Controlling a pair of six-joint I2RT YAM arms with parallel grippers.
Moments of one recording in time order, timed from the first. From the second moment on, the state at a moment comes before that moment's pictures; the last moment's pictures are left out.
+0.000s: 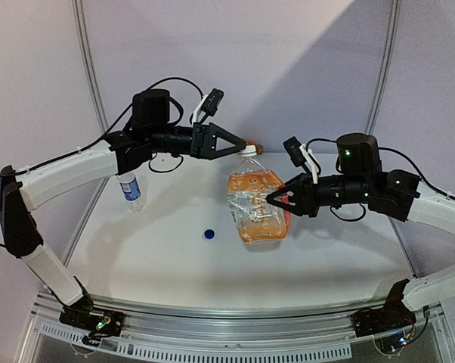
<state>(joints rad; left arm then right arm) -0.72 1.61 1.43 0.04 0.87 -0.59 0.84 1.18 1.02 -0.25 -0.40 0.26</state>
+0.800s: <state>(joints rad) -0.73 1.66 1.50 0.02 0.93 -0.56 0.84 1.21 1.04 -0.25 -0.40 0.27</state>
